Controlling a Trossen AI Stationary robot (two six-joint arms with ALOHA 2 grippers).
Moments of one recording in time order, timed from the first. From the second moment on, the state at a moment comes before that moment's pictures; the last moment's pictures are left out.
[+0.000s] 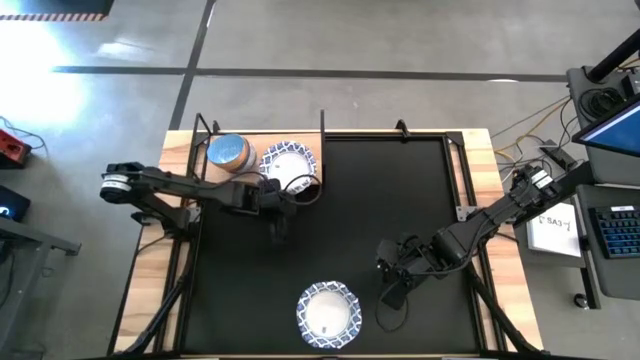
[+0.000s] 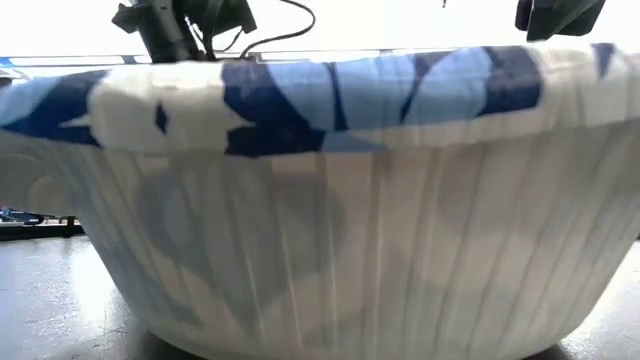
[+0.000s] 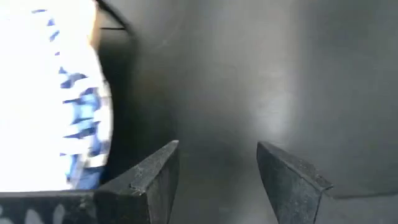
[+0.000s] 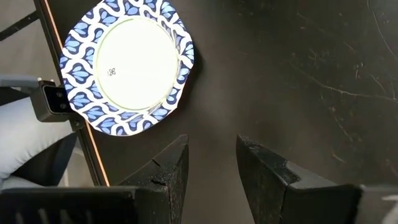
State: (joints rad) left arm -0.01 1.45 0.95 -0.61 -0.21 -0.10; right arm 0.55 1.50 1.29 -0.88 0.16 0.96
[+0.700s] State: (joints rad) left arm 0.16 1.49 0.90 -0.45 -0.38 -0.03; right arm 0.55 1.50 1.29 -0.88 0.18 0.96
